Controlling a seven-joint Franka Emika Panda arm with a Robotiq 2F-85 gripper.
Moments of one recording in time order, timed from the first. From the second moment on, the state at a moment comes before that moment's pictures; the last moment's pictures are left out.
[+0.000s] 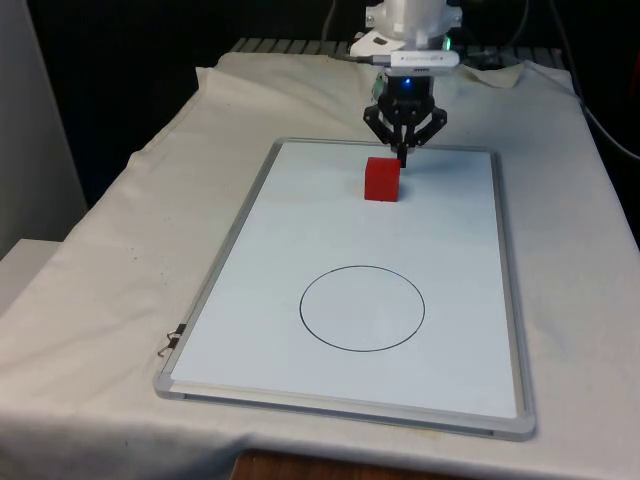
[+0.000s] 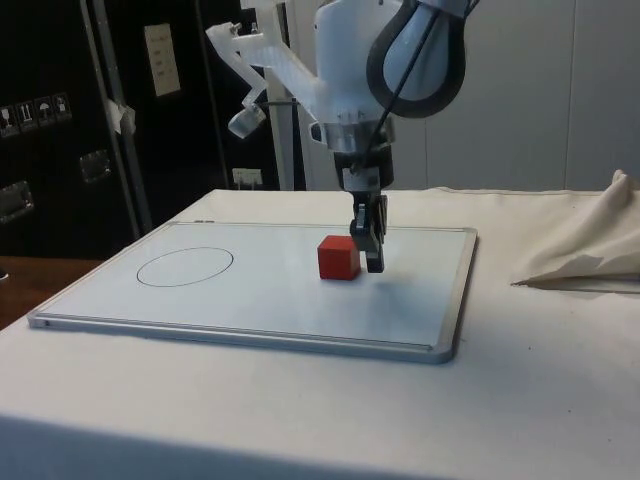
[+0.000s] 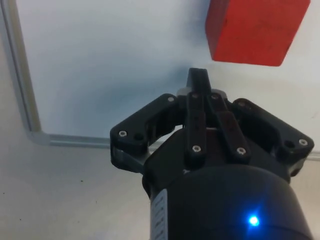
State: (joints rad) arm 0.04 0.17 -0.03 -2.59 -0.05 2.73 0.00
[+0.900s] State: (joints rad) arm 0.03 0.21 -0.09 -2.53 -0.05 2.72 -0.10
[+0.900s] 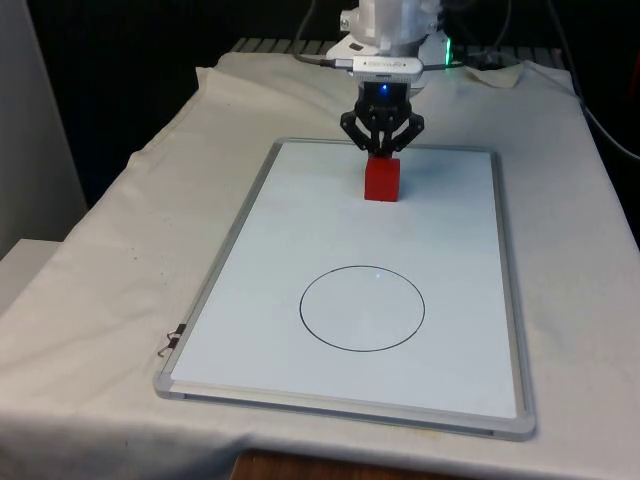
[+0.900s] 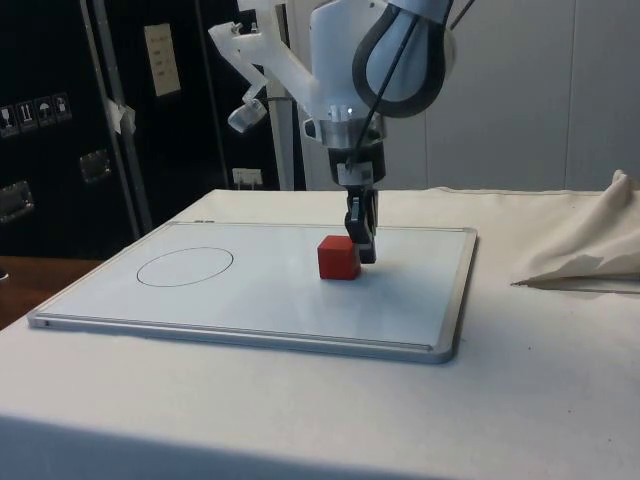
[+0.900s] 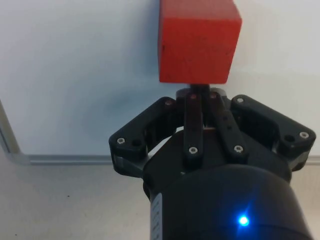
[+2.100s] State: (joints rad) arm 0.04 0.26 -0.09 -2.44 -0.05 2.66 -0.10
